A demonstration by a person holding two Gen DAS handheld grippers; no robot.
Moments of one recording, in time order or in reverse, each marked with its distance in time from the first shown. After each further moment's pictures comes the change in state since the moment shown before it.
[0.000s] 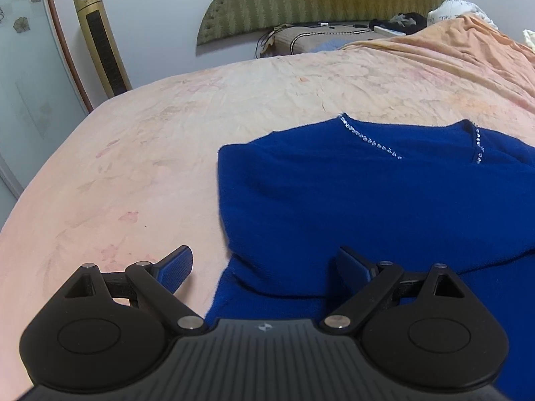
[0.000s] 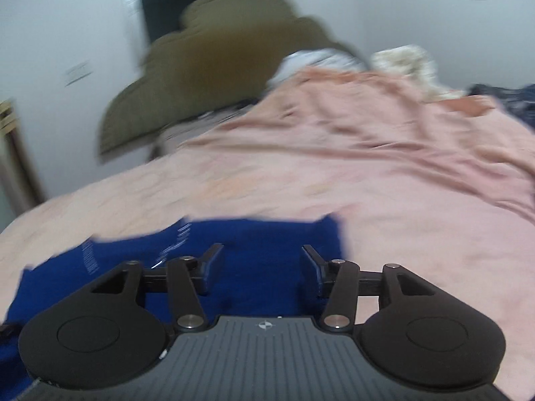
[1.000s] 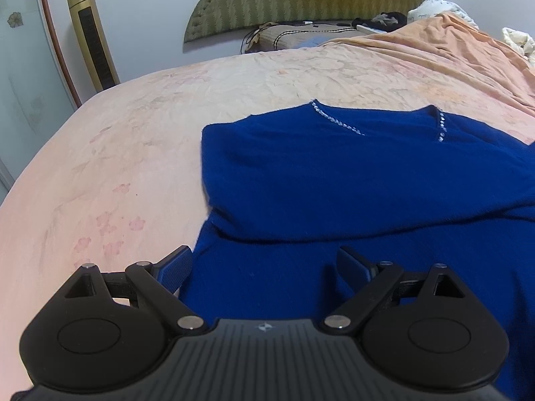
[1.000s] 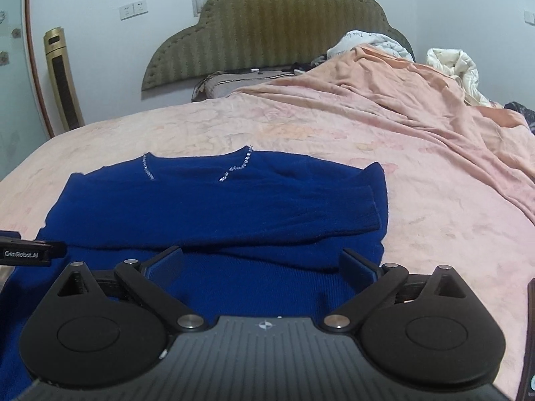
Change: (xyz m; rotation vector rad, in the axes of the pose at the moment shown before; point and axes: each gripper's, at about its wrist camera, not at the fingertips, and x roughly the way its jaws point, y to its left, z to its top) left arm -0.036 -0.009 -0.030 0.005 0.002 -0.058; right arm -0.065 0.045 -0.036 -0.192 0.120 0.041
